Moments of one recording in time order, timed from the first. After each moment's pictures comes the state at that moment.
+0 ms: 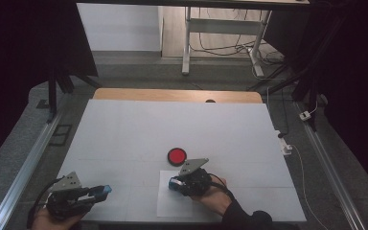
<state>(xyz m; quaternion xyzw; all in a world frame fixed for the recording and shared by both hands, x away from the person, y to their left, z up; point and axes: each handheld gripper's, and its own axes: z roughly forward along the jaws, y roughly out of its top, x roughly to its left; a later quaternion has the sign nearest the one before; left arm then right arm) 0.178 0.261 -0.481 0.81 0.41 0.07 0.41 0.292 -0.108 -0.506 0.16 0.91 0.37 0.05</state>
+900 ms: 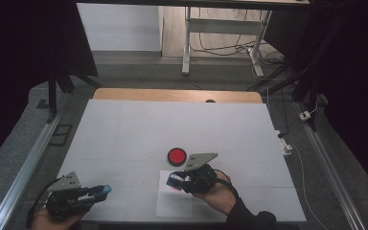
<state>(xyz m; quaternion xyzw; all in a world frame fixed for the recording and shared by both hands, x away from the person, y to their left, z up) 0.179 0.263 -0.481 0.81 0.41 0.07 0.41 0.286 -0.115 -0.466 0.14 0.89 0.43 0.04</state>
